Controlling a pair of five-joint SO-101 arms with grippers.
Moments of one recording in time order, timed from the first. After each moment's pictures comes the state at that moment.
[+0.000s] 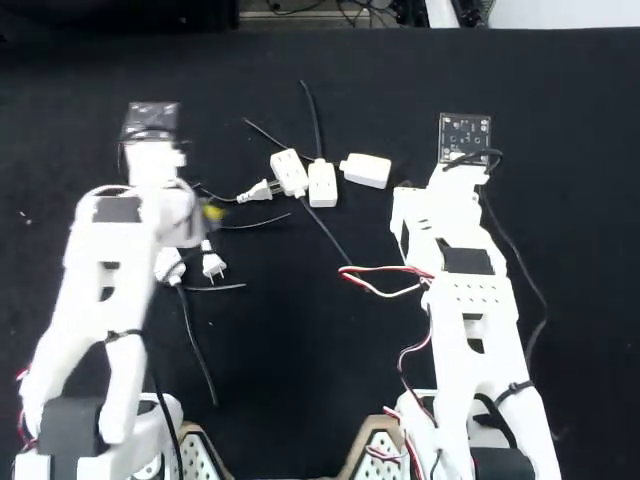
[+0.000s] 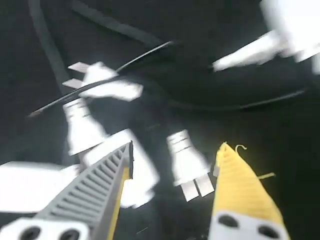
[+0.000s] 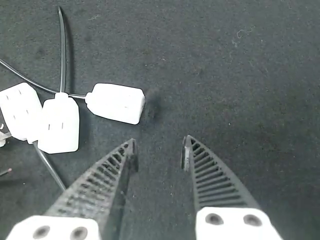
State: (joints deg) left arm -5.0 -21.3 35.4 53.1 -3.1; right arm 2.7 -33.1 56.5 26.4 0.1
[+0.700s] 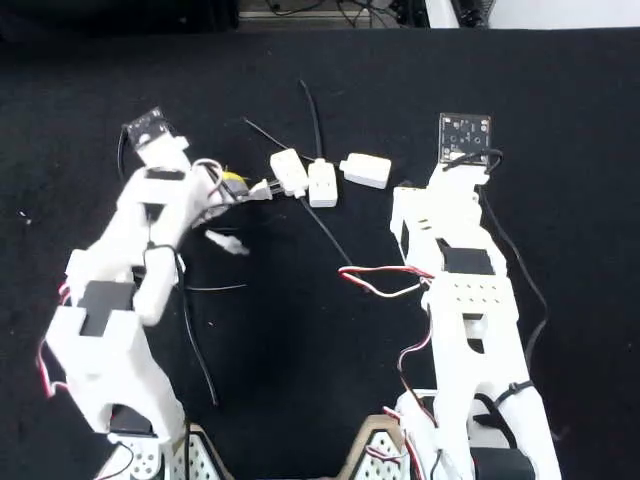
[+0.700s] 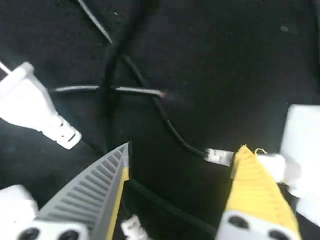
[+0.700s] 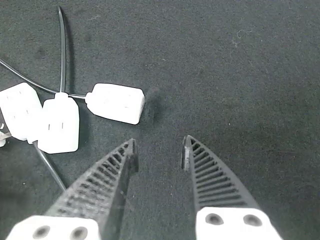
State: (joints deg) left arm -2.5 16.0 17.0 41.7 32.2; right arm 2.7 -33.1 56.5 26.4 0.1
